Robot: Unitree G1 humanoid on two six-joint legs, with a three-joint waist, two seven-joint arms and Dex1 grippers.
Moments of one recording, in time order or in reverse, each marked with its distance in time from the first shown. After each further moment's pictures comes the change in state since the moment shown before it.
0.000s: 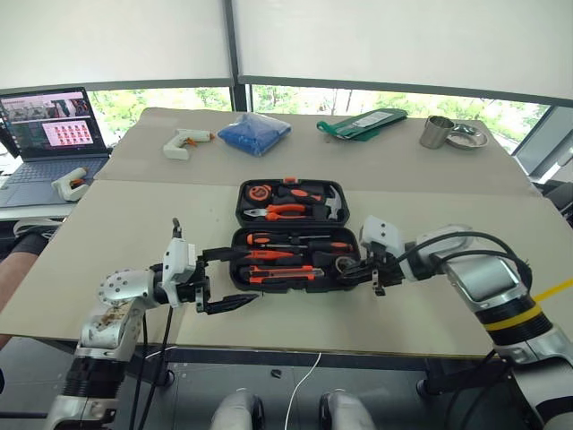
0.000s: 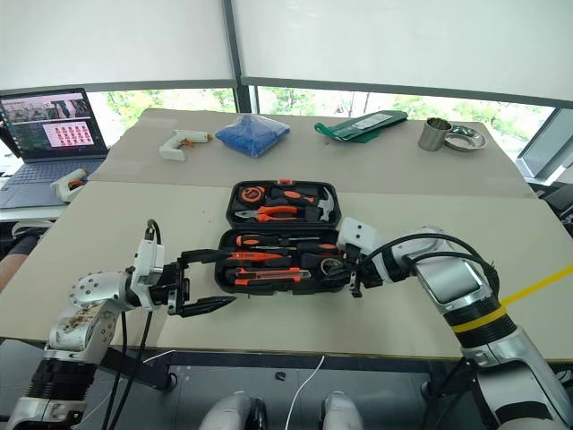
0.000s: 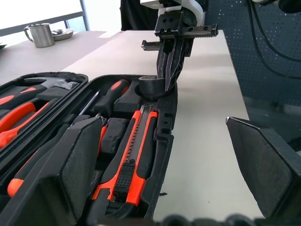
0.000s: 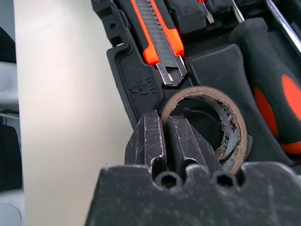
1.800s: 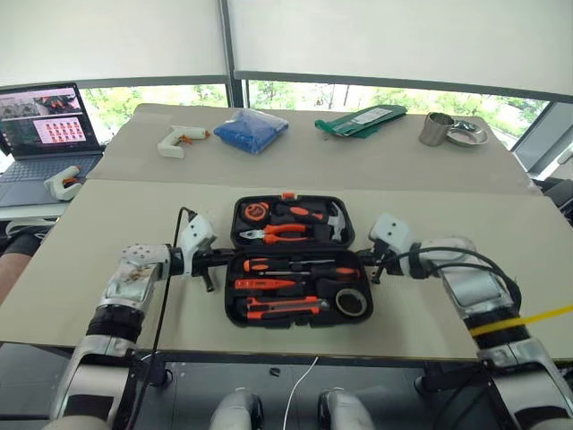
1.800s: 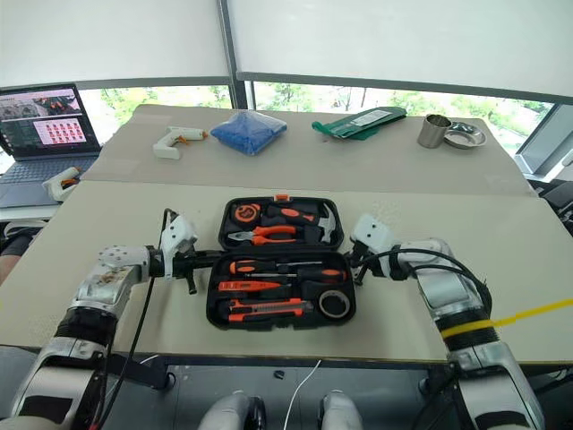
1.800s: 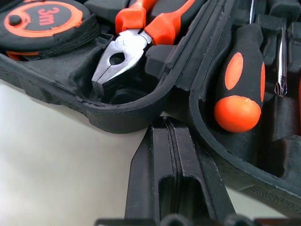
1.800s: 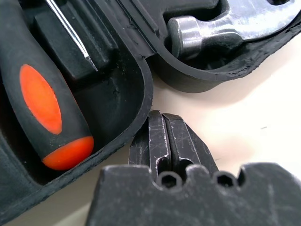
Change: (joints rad) left arm -0.292 0.007 -0.100 0.441 0.306 0.084 0.108; right arm 0.144 0.114 -0.167 0.062 -0.182 -0.142 -0.225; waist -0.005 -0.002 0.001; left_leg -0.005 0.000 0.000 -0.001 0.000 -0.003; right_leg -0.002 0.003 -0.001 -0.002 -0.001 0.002
